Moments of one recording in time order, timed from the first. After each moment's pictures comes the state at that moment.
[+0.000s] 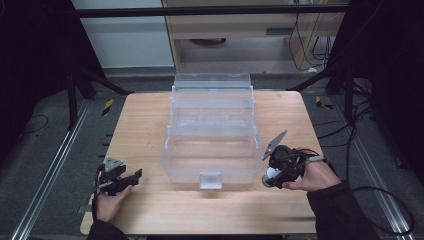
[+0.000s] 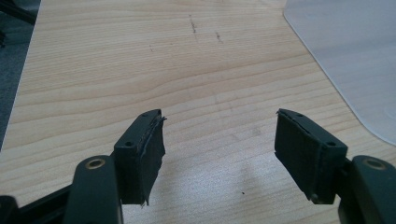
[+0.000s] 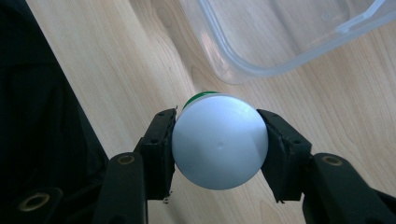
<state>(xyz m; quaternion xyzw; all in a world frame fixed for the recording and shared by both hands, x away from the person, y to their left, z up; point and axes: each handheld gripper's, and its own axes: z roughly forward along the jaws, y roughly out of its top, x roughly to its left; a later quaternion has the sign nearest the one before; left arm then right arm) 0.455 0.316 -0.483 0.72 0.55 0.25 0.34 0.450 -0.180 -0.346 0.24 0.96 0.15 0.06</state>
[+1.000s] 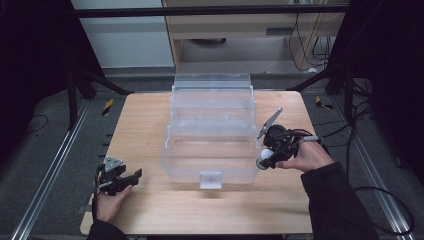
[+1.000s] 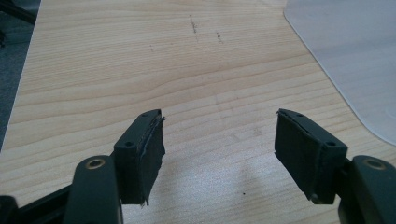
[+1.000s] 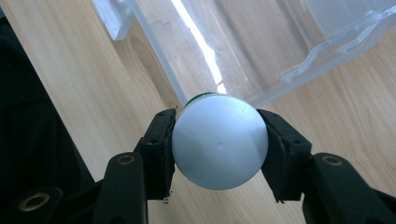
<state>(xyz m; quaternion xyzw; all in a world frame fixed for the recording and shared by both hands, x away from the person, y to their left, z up) 0.455 0.316 -0.483 0.72 0.54 0.25 0.34 0.488 -0.169 -0.320 0.26 0.95 0.17 0.06</state>
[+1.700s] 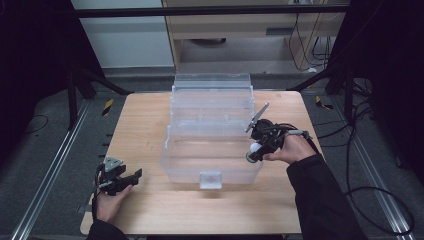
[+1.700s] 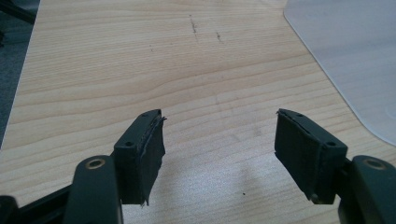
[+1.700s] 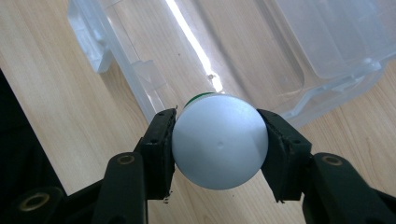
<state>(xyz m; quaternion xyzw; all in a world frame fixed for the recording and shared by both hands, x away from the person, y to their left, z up) 0.456 0.317 -0.483 0.72 0.54 0.25 0.35 0.515 -0.146 -0.333 0.26 0.95 0.18 0.07</state>
